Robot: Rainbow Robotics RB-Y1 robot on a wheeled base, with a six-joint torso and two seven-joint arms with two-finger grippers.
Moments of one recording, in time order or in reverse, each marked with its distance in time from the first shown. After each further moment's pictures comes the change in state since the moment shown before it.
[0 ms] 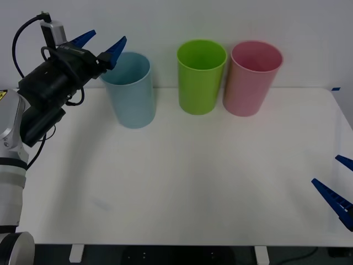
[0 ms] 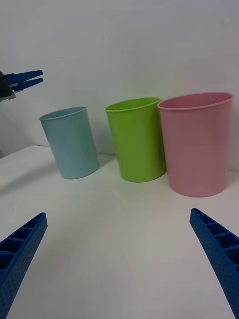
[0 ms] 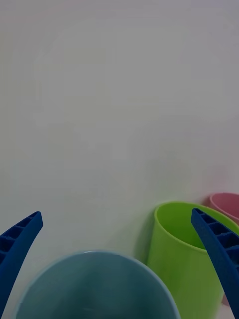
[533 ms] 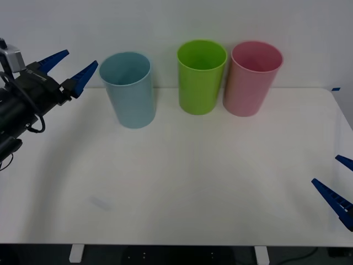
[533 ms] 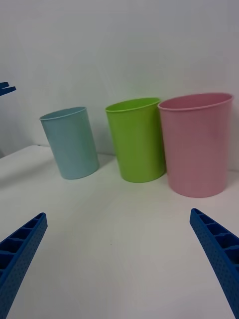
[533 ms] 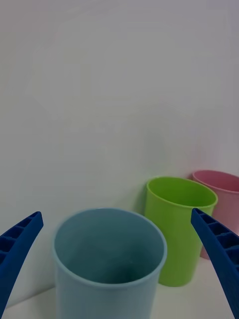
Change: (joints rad) right arm 0.000 0.000 0.000 0.000 0.000 0.000 0.000; left arm 0.233 0.119 0.082 -0.161 0.141 -0.165 -0.011
